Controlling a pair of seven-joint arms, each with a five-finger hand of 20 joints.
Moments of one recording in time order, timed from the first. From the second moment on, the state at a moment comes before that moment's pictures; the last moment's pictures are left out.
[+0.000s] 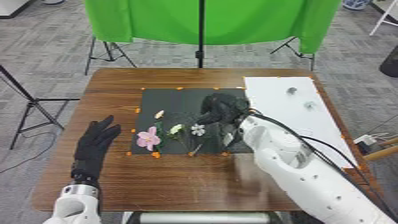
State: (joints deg) left arm 123.7 -72.1 -94.1 -118.1 57.2 11.9 6.2; right arm -72.2 -57.5 51.0 -101.6 -130.5 -6.0 8.1
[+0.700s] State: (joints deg) left arm 124.1 -72.0 -94.2 -118.1 57.3 11.9 6.1; right arm -70.8 -55.0 76.8 -85.2 -143.5 -15.0 24.6
